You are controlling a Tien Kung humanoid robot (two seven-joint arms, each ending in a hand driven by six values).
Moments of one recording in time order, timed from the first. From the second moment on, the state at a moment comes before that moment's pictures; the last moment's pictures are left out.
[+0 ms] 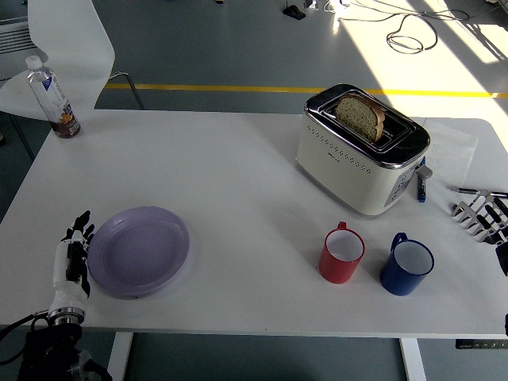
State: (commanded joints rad) left arm -0.06 0.00 -1.37 -0.92 1.01 0.24 -0.53; right arm 0.09 -0.16 1.64 1.09 -0.51 -0.05 0.05
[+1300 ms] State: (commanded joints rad) left arm -0.06 0.00 -1.30 -0.98 0.95 0.23 -0.53; right arm 0.09 -0.16 1.65 1.09 -0.51 -0.05 0.05
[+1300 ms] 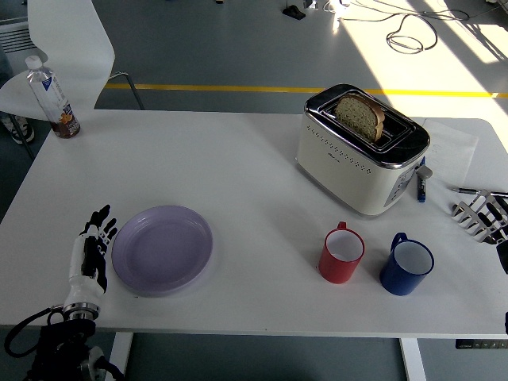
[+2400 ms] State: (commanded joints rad) left arm -0.06 0.00 -1.24 -0.96 0.93 0.17 -0.49; right arm 0.08 -0.16 1.65 1.09 -0.51 -0.05 0.05
